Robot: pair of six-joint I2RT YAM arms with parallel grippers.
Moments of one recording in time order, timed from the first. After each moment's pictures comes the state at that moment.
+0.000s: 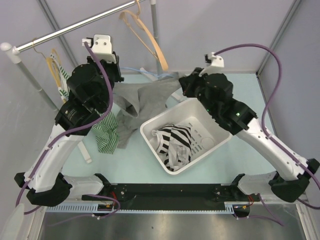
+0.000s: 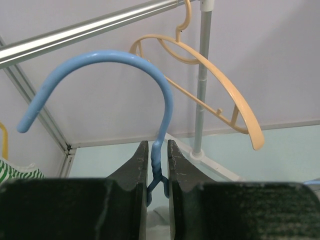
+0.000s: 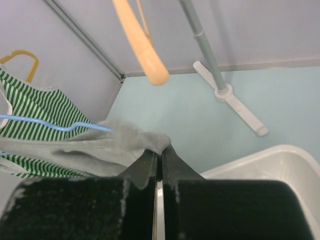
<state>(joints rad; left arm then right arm) -0.72 1.21 1.76 -0.42 -0.64 0.12 0.83 1.31 1.56 -0.35 0.41 0.50</state>
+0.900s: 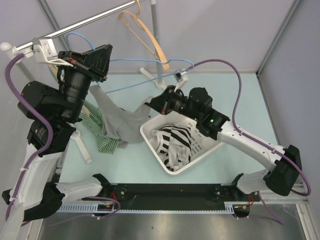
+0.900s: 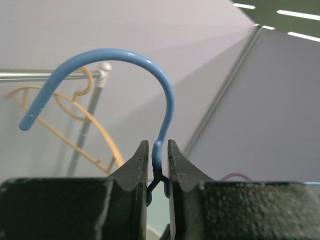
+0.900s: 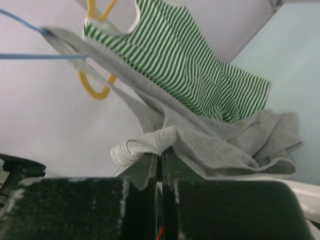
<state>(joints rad) -0.71 1.07 1.79 -0.27 -0.34 -0.32 0.84 1.36 1.23 0.19 -0.21 0.73</state>
